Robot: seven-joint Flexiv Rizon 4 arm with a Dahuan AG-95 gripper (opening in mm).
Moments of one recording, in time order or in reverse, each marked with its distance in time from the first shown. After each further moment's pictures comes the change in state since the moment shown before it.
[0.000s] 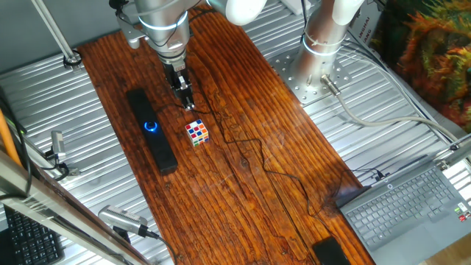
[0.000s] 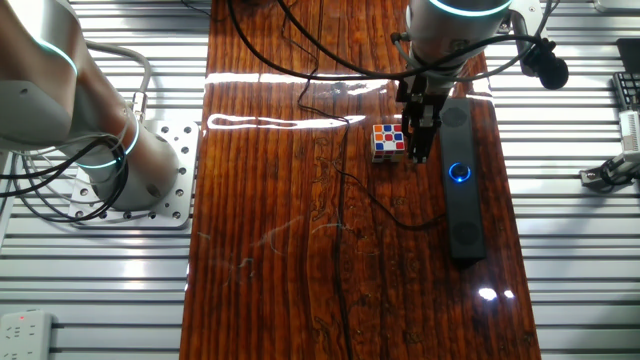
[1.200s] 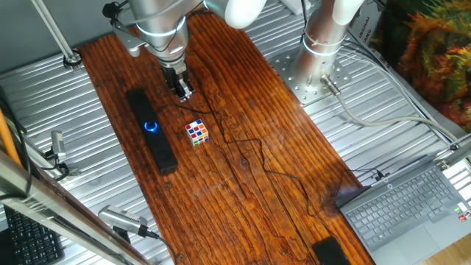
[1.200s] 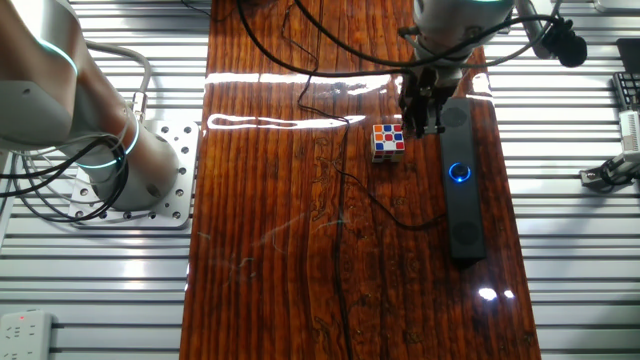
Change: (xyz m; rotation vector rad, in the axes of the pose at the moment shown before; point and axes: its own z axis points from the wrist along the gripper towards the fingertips) arm 0.000 0.002 -0.003 0.038 0.039 -0.122
